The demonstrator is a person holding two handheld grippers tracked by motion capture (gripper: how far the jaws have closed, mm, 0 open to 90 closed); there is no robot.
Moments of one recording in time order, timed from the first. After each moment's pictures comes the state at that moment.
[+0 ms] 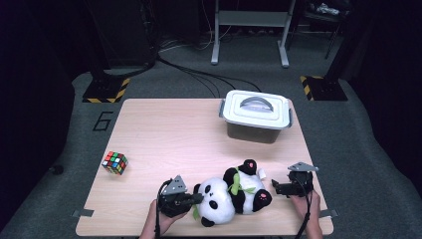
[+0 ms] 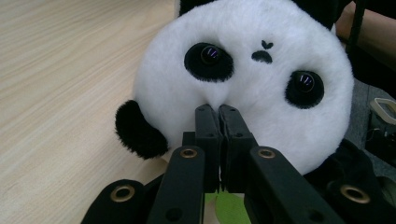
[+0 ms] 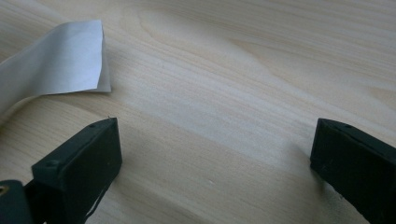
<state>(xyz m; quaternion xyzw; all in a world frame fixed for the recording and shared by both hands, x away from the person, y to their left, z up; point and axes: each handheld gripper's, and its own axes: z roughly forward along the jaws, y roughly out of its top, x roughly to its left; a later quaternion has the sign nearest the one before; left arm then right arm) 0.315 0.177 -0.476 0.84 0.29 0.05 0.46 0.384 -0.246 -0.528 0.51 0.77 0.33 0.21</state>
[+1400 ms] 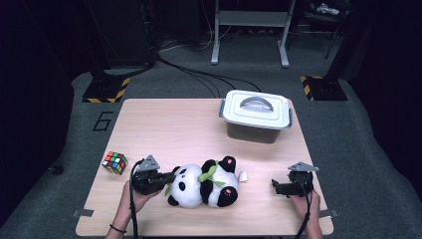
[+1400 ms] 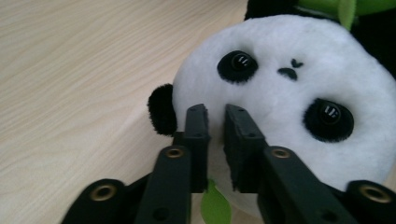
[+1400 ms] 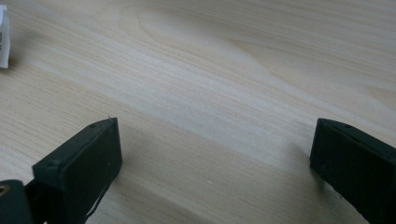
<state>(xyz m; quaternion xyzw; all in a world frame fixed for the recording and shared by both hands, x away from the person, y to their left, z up) 0.363 0.253 -0.458 0.84 0.35 0.10 0.41 0.384 -0.247 -0.528 0.51 0.77 0.33 0.21</state>
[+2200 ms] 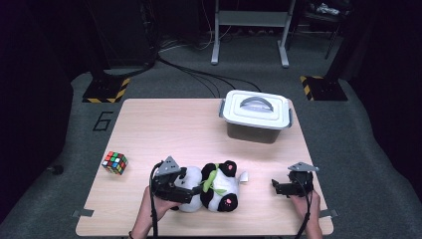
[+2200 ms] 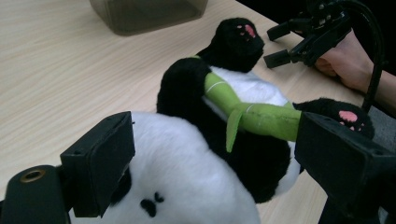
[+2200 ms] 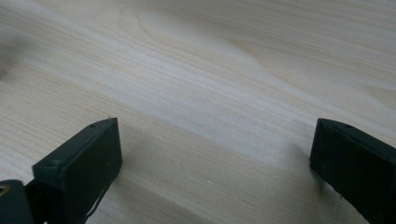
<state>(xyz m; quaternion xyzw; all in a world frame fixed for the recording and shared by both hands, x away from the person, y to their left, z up) 0.333 0.180 -0.419 0.81 0.34 0.09 0.47 0.384 -0.246 -0.528 0.51 0.77 0.33 0.21</state>
